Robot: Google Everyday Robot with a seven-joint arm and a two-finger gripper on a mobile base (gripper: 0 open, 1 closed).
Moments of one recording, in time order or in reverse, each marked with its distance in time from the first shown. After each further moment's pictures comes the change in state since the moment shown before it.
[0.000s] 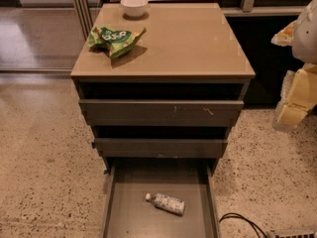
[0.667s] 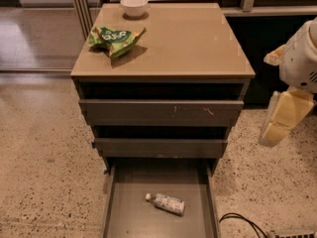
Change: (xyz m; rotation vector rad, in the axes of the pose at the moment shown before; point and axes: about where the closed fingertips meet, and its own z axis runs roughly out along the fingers) arm 0.001 0.012 0.039 -0.011 -0.034 0.036
